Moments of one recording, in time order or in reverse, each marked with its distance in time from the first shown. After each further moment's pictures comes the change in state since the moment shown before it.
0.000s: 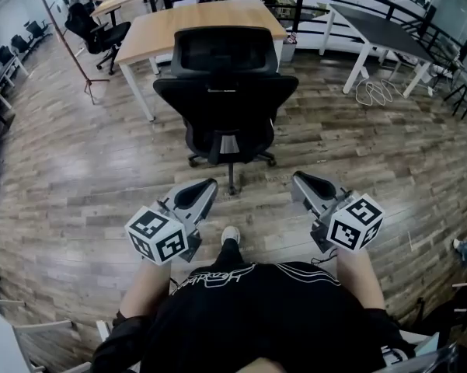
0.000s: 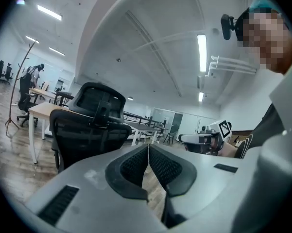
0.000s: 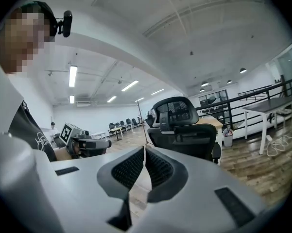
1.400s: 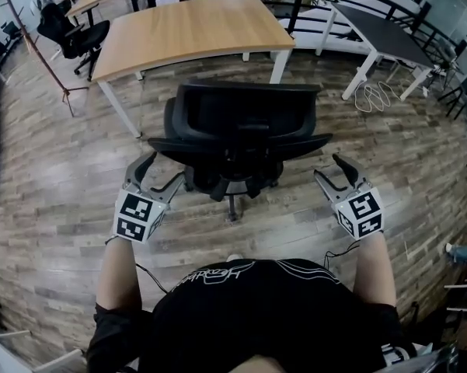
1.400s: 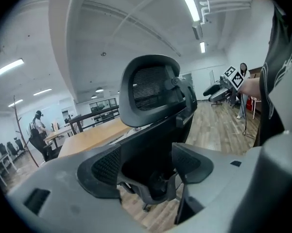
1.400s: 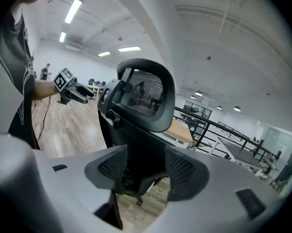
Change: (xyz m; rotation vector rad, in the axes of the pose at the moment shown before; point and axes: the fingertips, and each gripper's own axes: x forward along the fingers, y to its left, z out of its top) left arm 0.087 0.346 0.065 0.474 0.285 0.241; right arm 0.180 -0.219 0.041 -0.438 0.297 -0.363
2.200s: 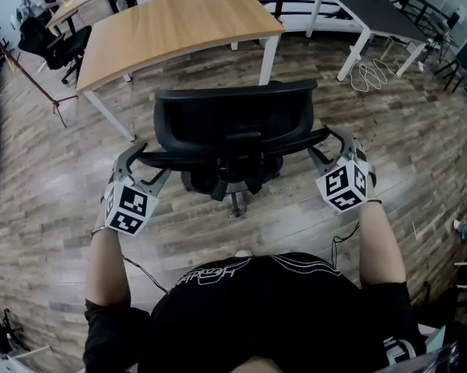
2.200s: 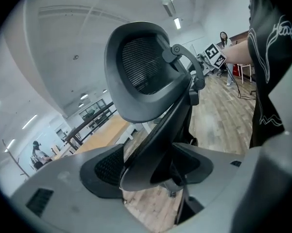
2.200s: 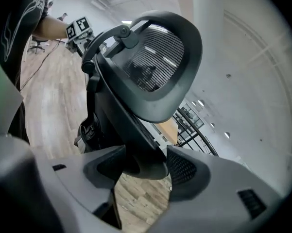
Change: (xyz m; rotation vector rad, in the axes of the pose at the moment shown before) left arm 0.055 0.040 -0.016 0.311 0.161 -0.042; right arm 0.081 -0.045 -0.021 -0.396 0.197 -0.159
